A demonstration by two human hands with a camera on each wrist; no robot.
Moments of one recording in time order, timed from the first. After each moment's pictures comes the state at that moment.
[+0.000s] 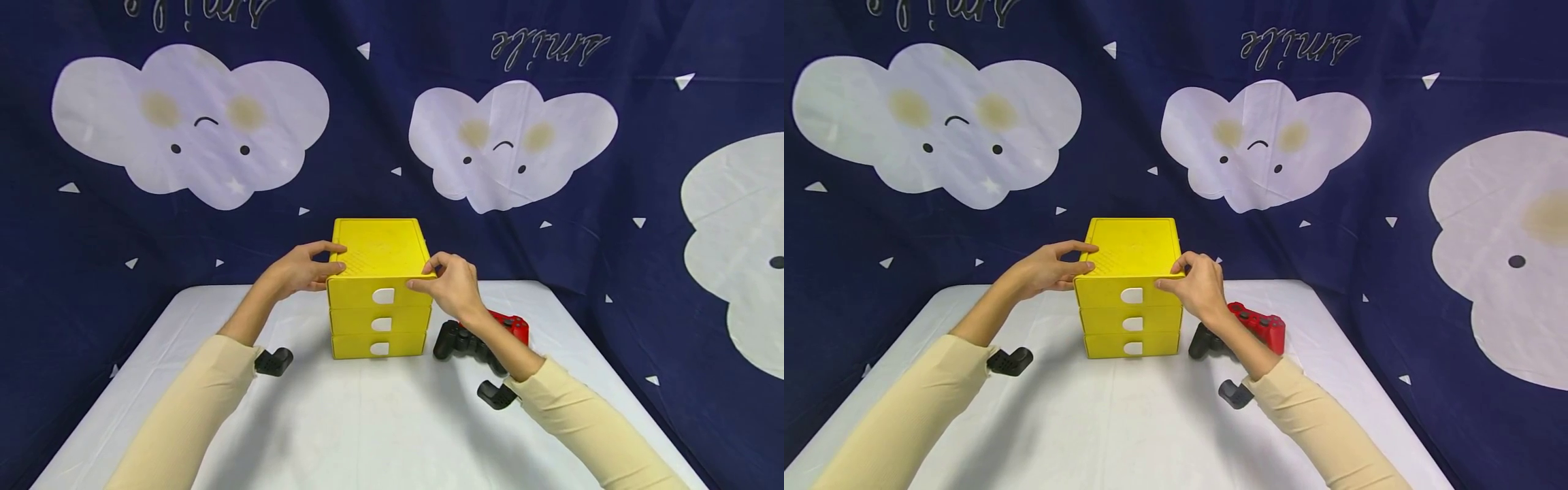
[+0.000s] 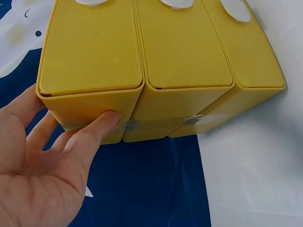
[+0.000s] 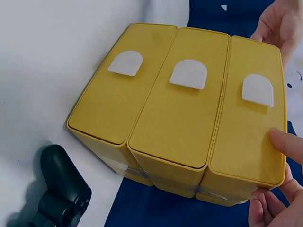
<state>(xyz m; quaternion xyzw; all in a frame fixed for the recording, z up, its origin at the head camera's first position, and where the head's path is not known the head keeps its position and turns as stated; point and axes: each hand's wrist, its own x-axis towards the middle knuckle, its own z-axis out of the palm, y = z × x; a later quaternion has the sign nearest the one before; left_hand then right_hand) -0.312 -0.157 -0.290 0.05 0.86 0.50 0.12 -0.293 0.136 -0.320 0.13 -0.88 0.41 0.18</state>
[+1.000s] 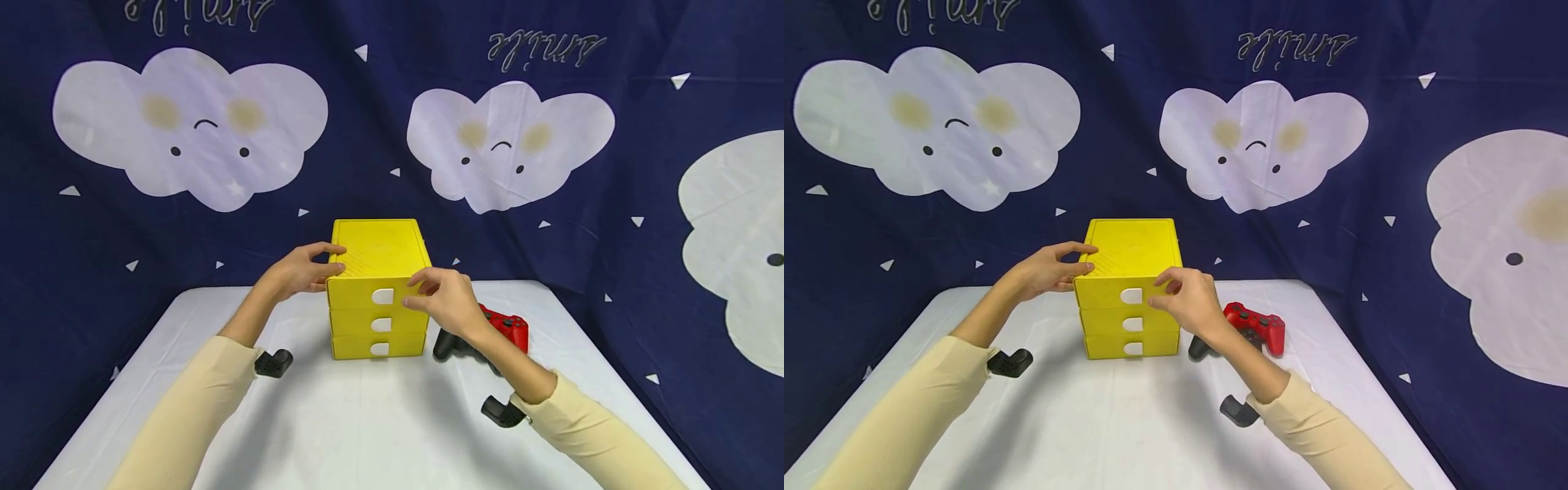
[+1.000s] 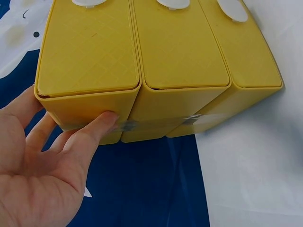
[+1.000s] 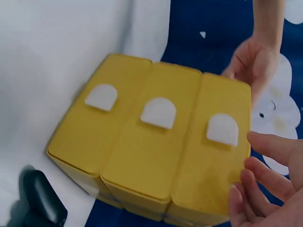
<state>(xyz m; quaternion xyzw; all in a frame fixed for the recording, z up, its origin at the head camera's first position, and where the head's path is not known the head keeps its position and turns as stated) -0.309 -0.156 -0.291 0.05 0.85 0.50 0.12 -0.262 0.134 -0.316 0.21 -0.88 0.40 0.14</state>
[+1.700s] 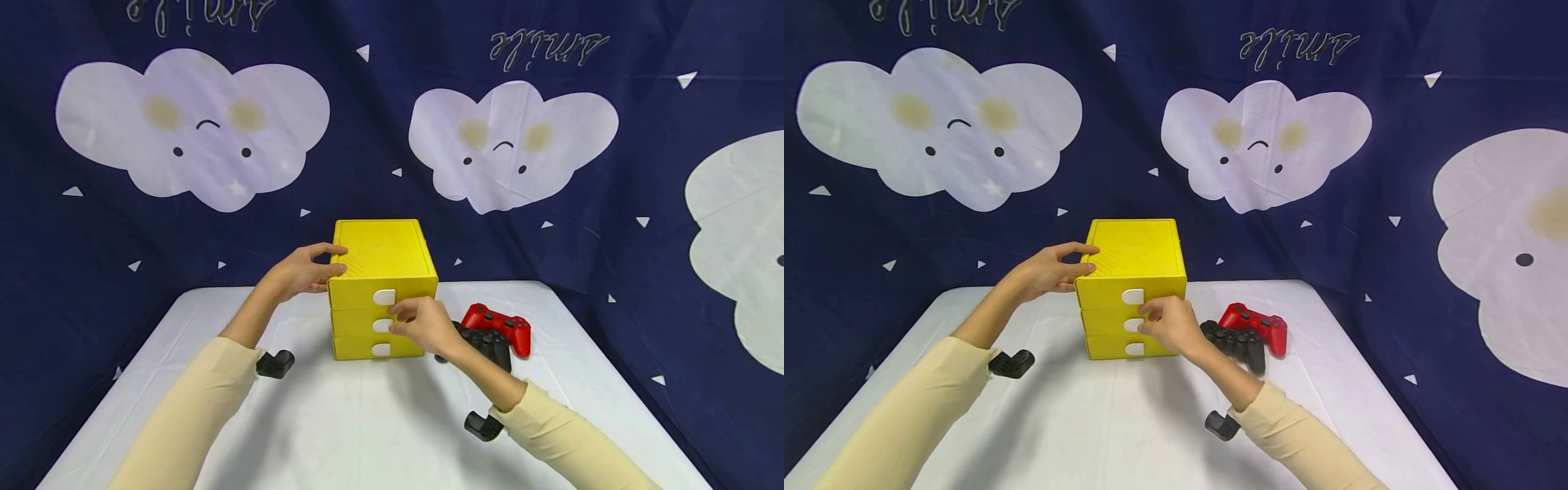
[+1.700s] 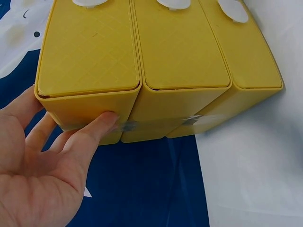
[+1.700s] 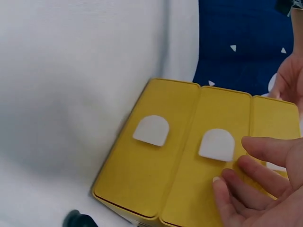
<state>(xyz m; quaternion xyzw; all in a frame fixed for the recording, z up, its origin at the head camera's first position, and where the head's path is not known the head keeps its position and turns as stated) -0.312 -0.157 -0.293 0.05 0.85 0.51 0.12 -0.267 0.108 -0.363 0.20 -0.89 0.40 0.05</state>
